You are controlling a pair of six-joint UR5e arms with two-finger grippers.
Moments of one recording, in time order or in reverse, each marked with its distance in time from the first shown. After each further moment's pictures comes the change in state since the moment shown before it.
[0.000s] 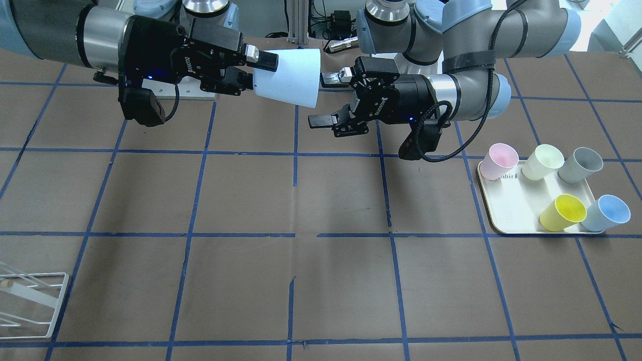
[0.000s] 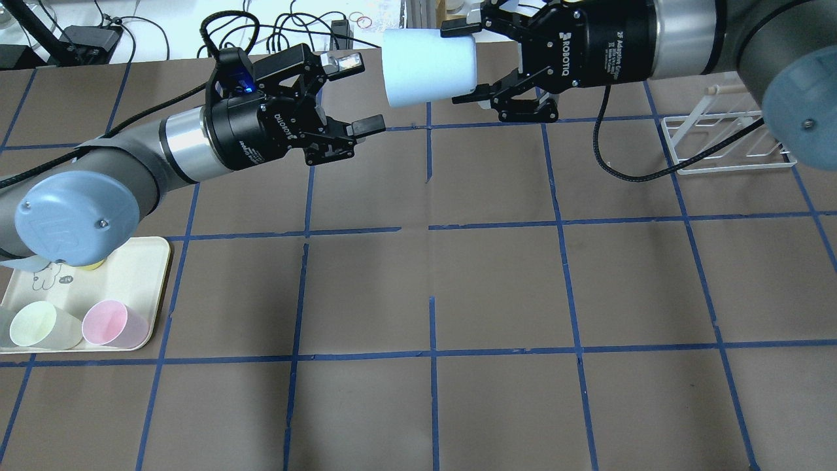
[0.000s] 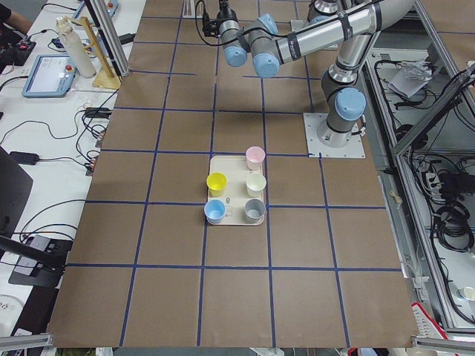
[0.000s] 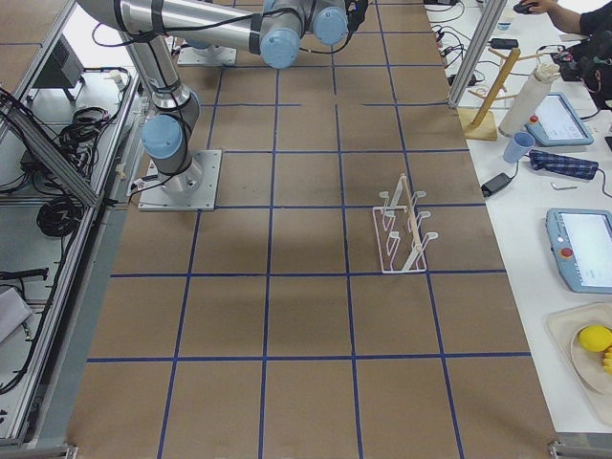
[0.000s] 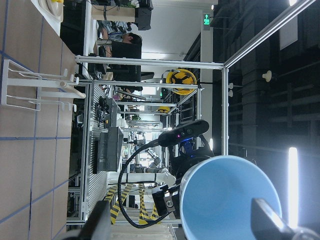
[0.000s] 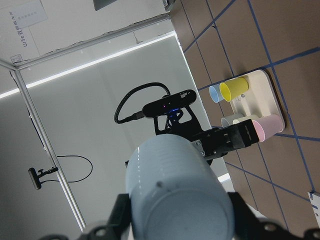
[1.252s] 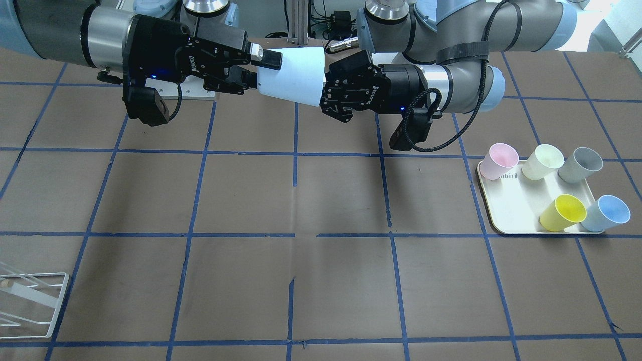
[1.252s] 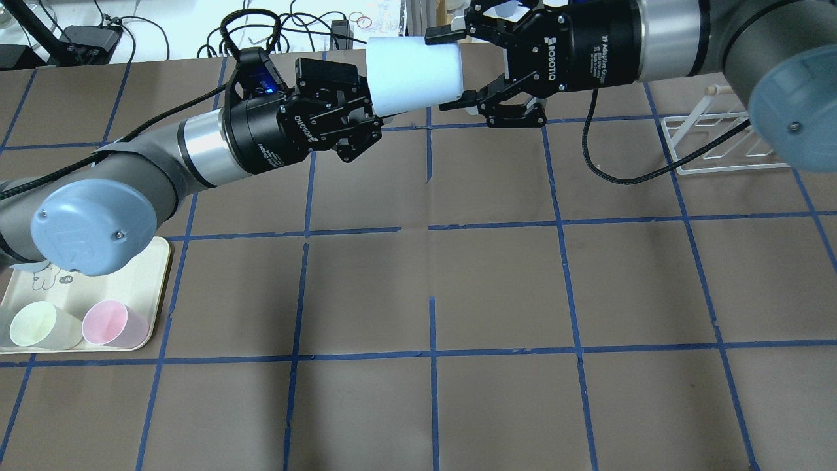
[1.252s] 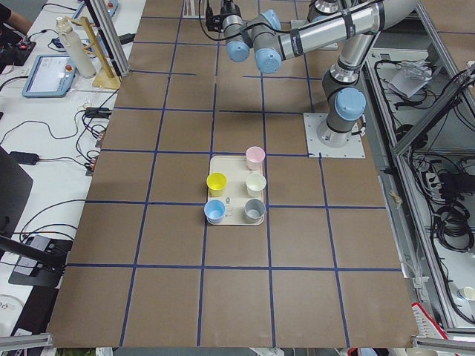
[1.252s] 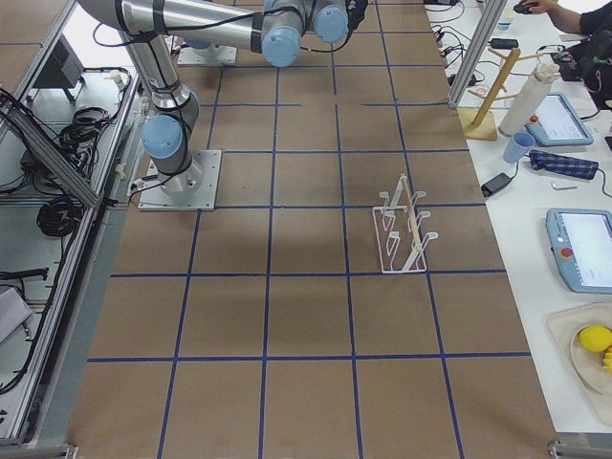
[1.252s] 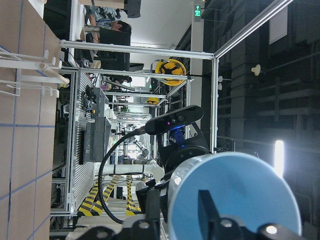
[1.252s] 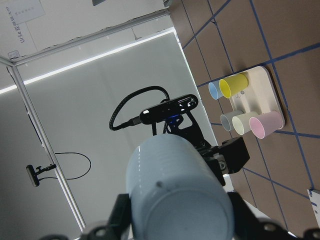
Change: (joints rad) left arm -0.017 0.026 -0.003 -0.001 0.002 -0.014; right arm 0.006 0.005 -0.006 -0.001 -0.004 0.003
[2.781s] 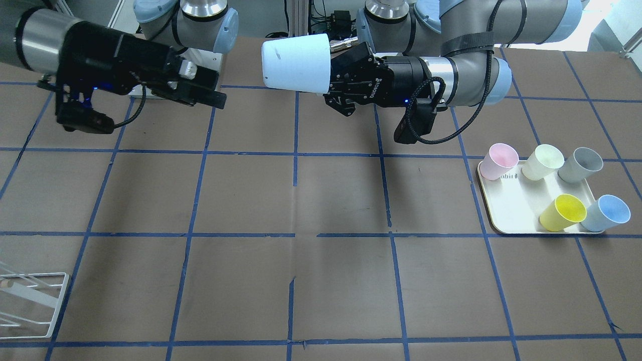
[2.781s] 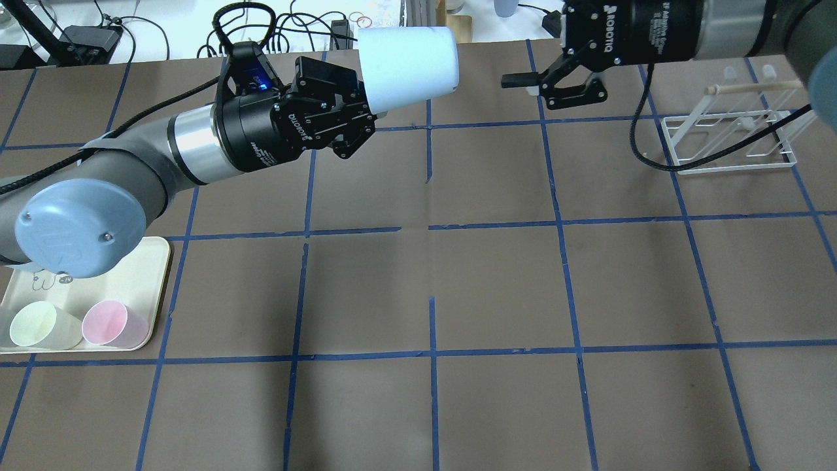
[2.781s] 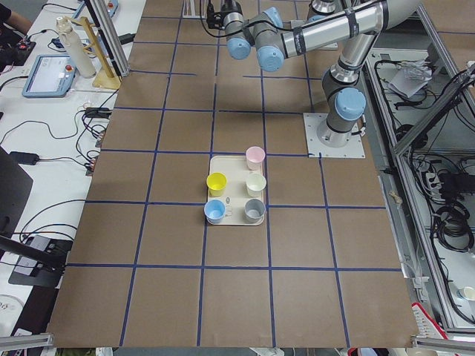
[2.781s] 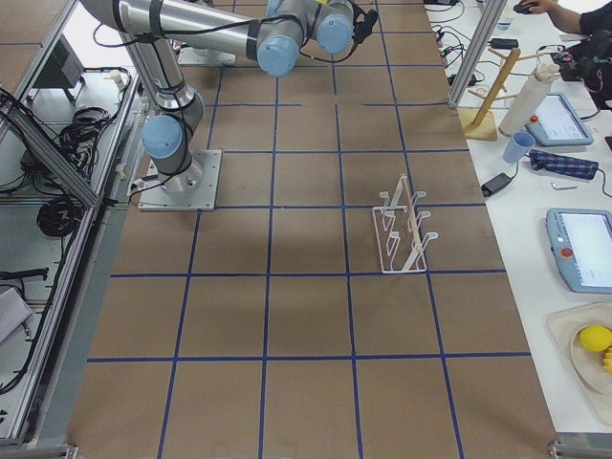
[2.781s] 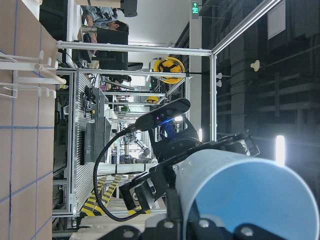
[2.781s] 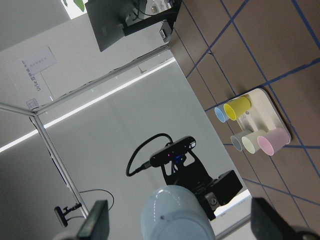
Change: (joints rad) left arm 0.023 0.027 0.009 0.005 0.084 -0.035; right arm -0.161 0.004 -0.017 0.004 -0.007 0.127
